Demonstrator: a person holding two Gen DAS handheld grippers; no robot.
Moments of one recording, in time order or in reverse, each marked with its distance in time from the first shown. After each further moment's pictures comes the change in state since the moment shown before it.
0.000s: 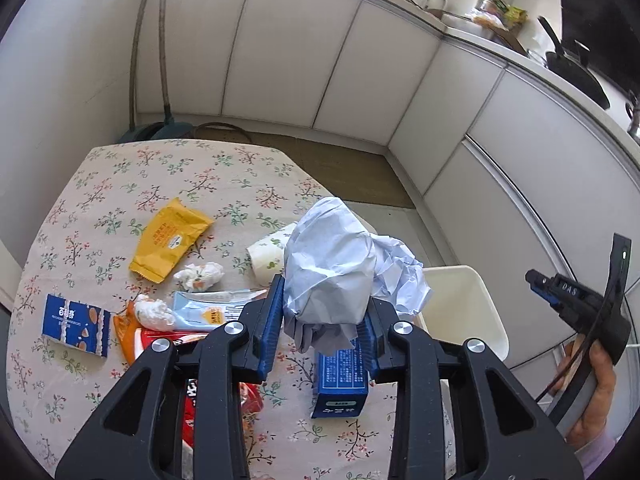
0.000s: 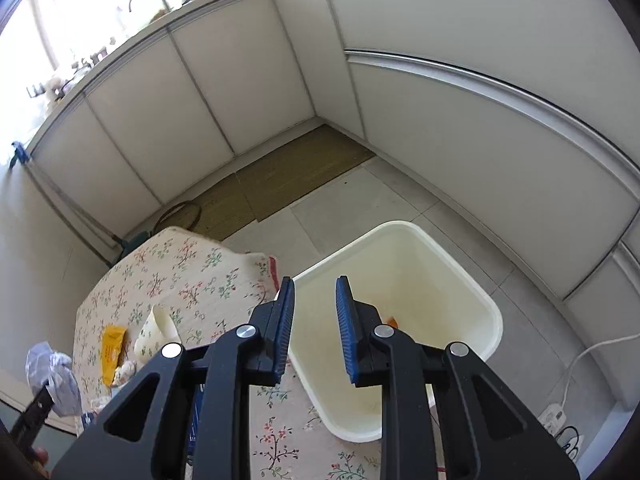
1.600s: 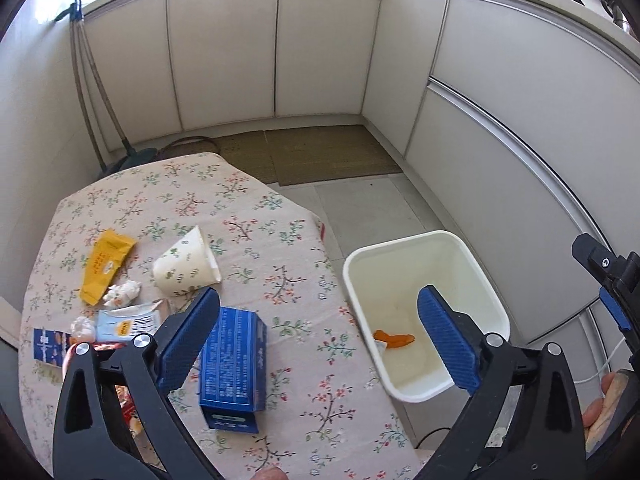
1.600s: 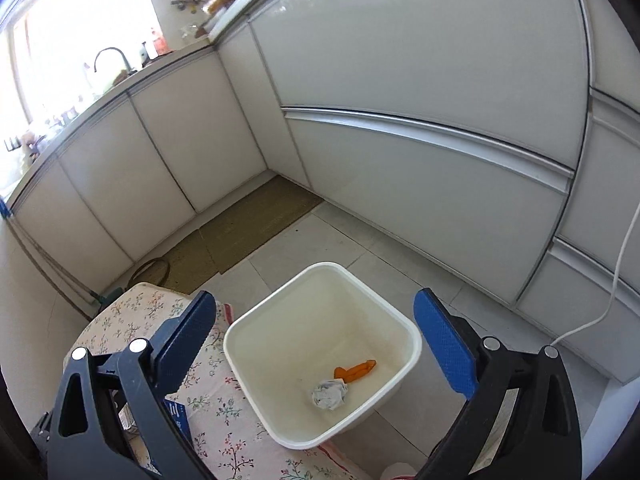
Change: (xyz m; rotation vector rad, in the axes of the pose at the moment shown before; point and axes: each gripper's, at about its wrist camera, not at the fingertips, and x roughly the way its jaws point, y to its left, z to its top) left arm 0.057 -0.146 -0.009 0.194 0.053 0.118; right arm -0.069 -0.042 -0.011 0.066 -0.187 -0.093
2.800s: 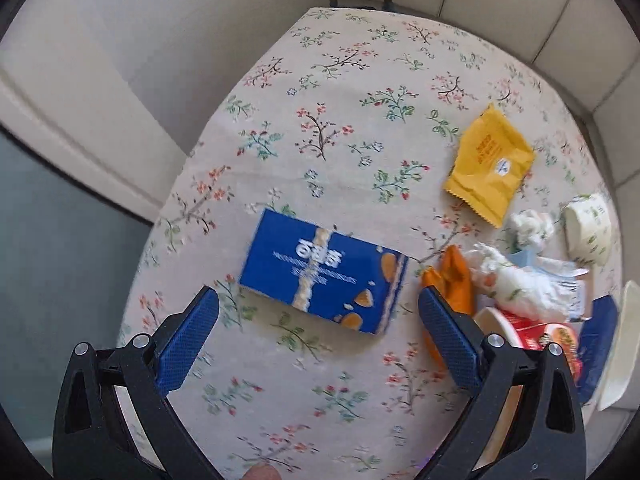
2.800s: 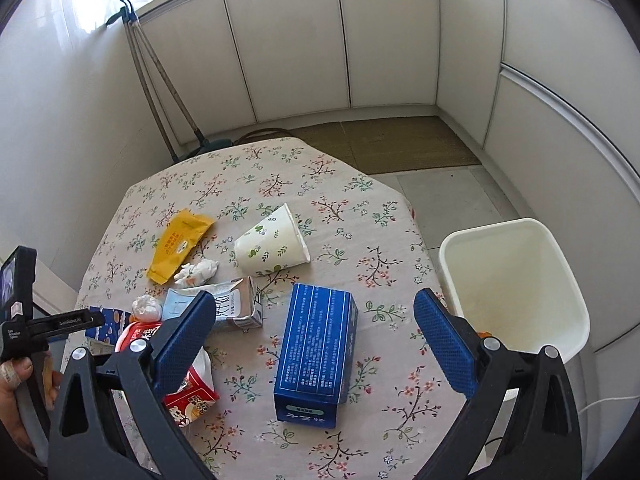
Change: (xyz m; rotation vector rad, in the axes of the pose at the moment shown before) left arm 0.027 0.365 -0.082 -0.426 0.431 0.427; right arm 0.031 0.223 -0.122 -0.485 0.281 0.271
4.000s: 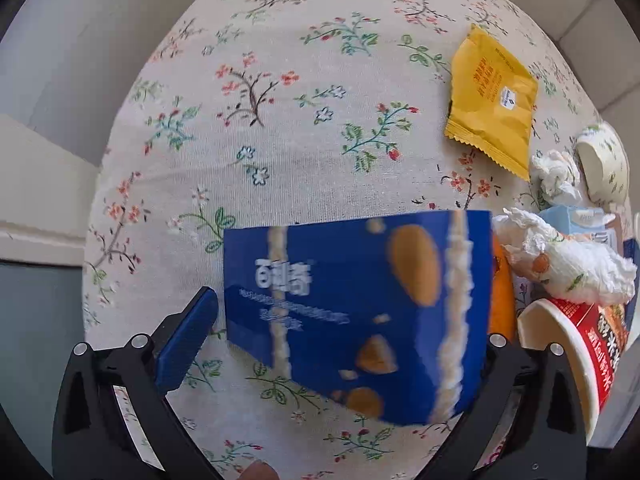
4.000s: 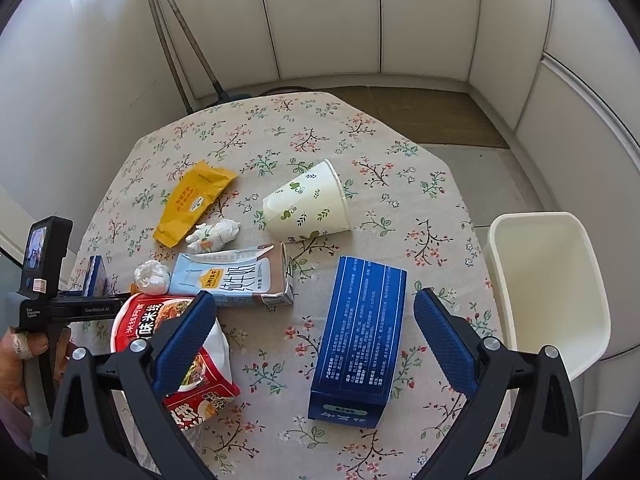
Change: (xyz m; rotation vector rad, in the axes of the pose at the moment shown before) left arm 0.062 0.016 -0.009 0.139 0.127 -0.154; right arm 0.041 0.036 -0.007 -0.079 0.138 0.030
